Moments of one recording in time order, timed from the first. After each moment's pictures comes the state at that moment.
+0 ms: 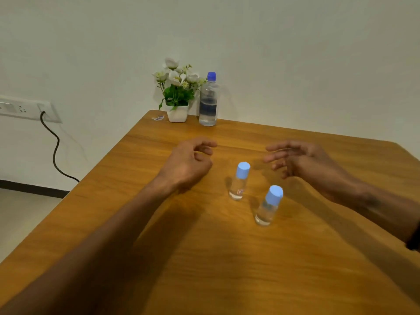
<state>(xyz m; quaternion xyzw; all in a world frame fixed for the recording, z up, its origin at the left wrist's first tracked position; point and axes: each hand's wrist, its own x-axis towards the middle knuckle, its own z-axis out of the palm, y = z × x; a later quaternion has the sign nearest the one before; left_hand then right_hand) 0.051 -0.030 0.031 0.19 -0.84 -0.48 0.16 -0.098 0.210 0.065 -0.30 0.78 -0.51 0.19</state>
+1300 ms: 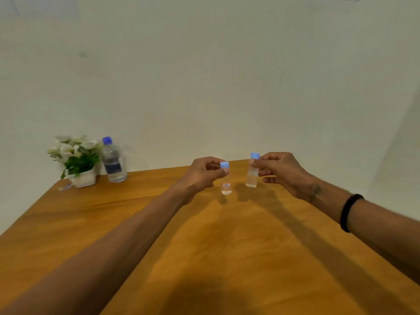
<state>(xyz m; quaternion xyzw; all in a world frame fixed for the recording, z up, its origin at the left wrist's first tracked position) -0.121 0.187 0.107 0.05 -0.82 -0.57 0.09 -0.211 0.414 0.110 -0.14 0.76 -0.63 0.09</state>
